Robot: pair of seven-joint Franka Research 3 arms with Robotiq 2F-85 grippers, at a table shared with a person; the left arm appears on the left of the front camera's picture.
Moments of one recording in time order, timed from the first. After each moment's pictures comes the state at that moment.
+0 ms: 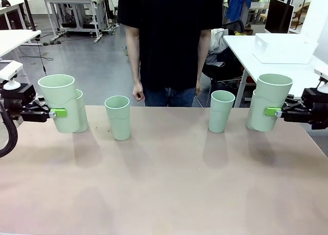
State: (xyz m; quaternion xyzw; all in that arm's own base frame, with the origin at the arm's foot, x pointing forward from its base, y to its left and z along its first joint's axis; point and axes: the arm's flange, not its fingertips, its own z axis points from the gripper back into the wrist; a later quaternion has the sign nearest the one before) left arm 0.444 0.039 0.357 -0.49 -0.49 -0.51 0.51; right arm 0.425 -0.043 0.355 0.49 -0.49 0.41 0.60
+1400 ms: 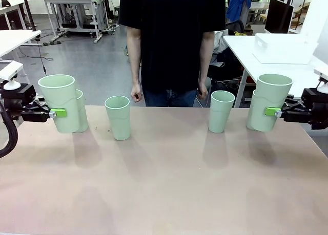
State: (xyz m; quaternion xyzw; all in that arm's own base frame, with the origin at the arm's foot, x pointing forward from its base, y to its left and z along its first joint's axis) left arm 0.444 0.039 0.357 -0.49 -0.49 -0.51 0.51; right arm 0.425 -0.043 0.356 0.49 -0.49 0.41 0.60
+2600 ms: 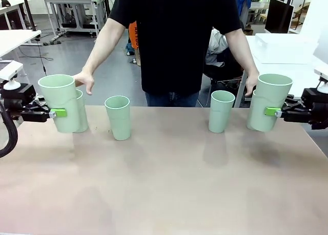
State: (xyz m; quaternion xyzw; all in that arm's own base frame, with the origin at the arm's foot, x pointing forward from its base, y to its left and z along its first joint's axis) left arm 0.444 0.039 0.357 -0.49 -0.49 -0.51 0.51; right arm 0.425 -0.043 0.356 0.49 -0.49 0.41 0.60
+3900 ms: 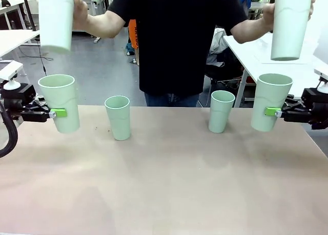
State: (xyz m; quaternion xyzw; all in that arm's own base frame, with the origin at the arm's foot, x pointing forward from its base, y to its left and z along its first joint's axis) left arm 0.444 0.039 0.357 -0.49 -0.49 -0.51 0.51; right arm 0.425 -0.043 0.356 0.49 -0.49 0.41 0.60
